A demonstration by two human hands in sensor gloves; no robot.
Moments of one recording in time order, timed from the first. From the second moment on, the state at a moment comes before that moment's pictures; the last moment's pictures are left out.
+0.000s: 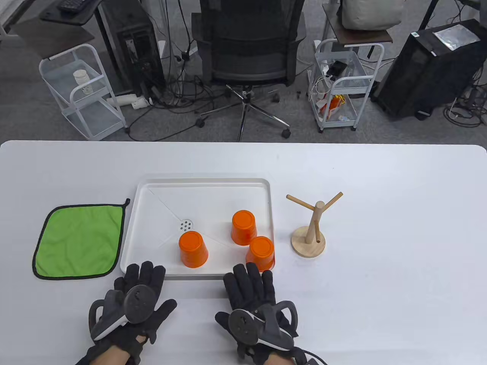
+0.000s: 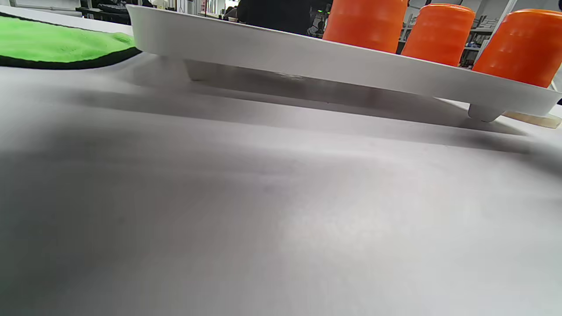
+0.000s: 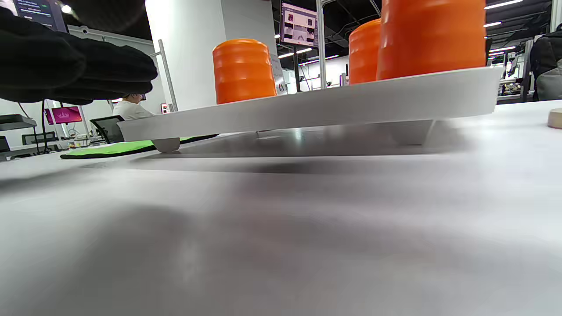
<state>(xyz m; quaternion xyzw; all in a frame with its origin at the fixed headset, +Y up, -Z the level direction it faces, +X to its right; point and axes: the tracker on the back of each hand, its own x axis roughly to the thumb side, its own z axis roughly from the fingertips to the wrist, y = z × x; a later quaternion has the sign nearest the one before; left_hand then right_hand) -0.252 -0.736 -0.228 -0.11 -0.08 0.09 0.99 0.024 -0.733 -0.216 0.24 -0.04 0.97 0.08</state>
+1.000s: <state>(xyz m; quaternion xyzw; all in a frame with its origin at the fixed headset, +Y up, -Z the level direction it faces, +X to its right) -0.254 -0.739 -0.229 -0.10 -0.08 0.10 0.99 0.023 -0.734 -0.214 0.25 -0.05 0.96 0.08</state>
